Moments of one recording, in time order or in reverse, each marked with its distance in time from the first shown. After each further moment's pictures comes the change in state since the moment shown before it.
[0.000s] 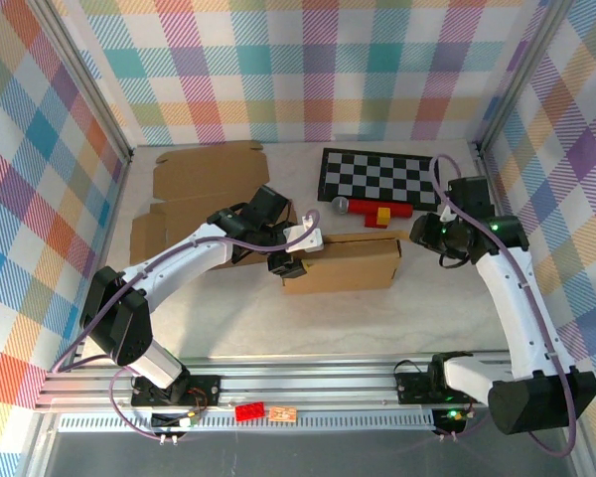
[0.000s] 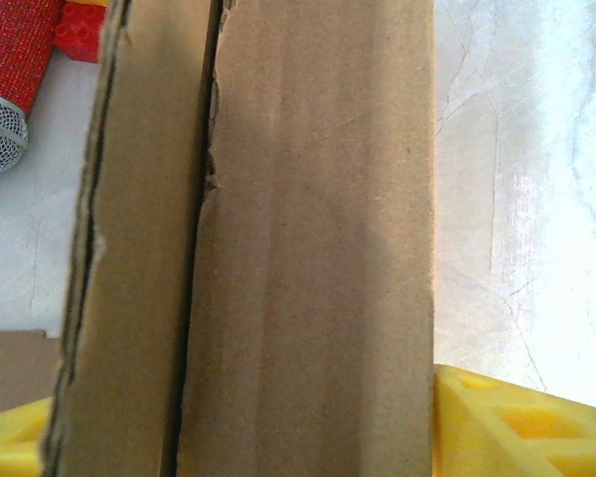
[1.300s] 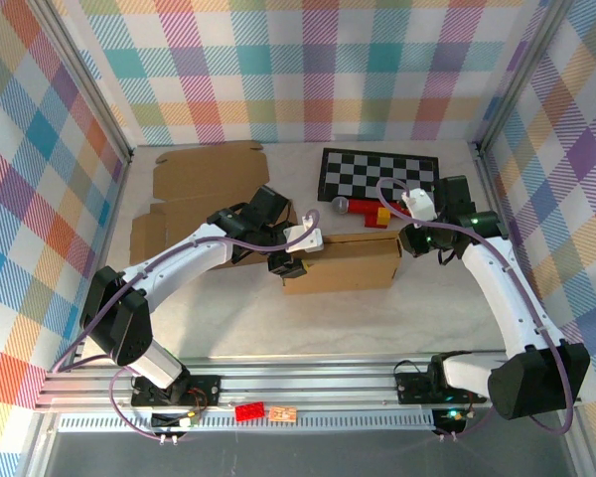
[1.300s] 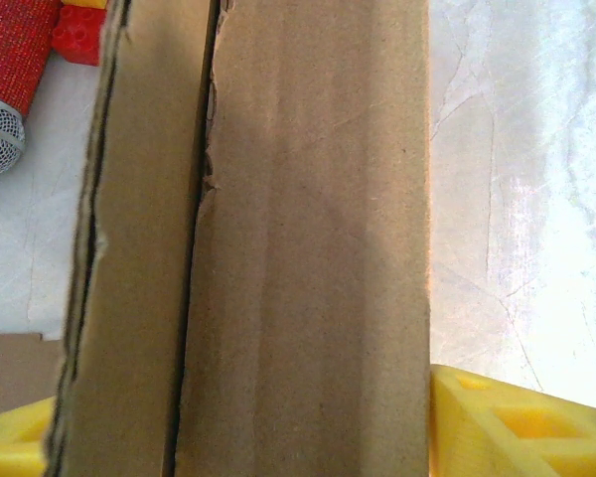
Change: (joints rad) left arm 0.000 0.000 0.000 0.000 0.007 0.000; right arm 0.056 0.085 -0.062 0.124 -0.095 -0.655
